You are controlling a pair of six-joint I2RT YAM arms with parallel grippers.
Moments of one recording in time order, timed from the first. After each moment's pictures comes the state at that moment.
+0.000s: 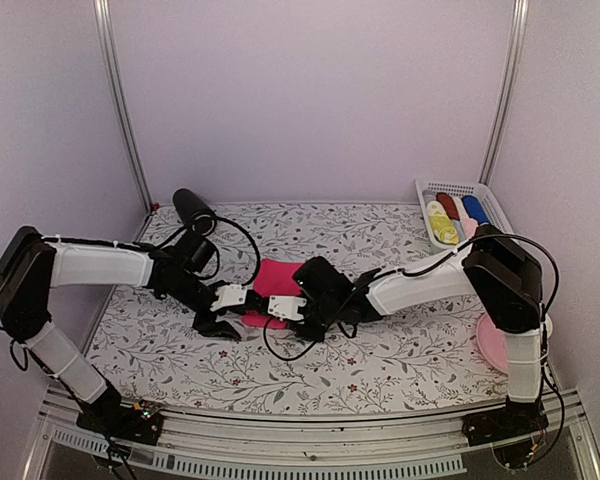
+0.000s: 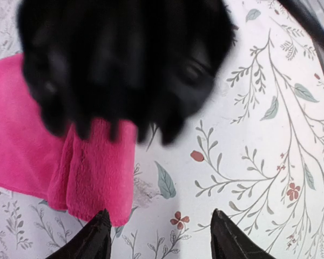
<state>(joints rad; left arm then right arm) -0.56 1.62 0.91 -0.48 0.48 1.00 1.04 2.09 1.30 -0.04 0.02 -0.56</state>
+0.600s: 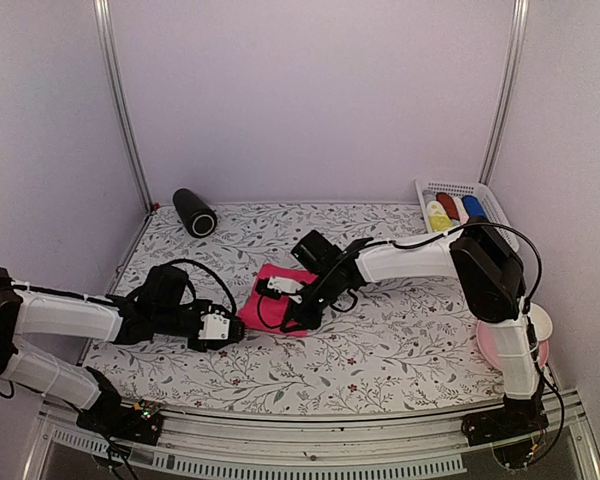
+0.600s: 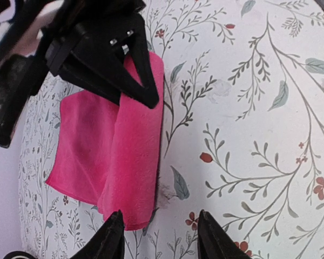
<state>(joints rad) -0.62 1.28 0.42 0.13 0.37 1.08 0.93 2.21 1.60 -0.45 -0.43 -0.35</state>
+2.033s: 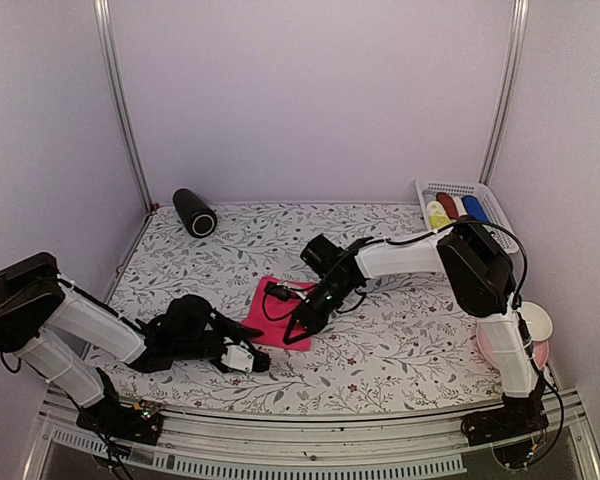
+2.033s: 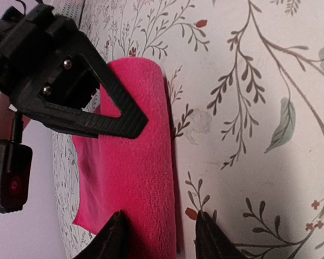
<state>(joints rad) -0.89 1.50 0.31 0.61 0.09 1.18 0.86 2.31 1.66 -0.59 -0.86 -0.22</state>
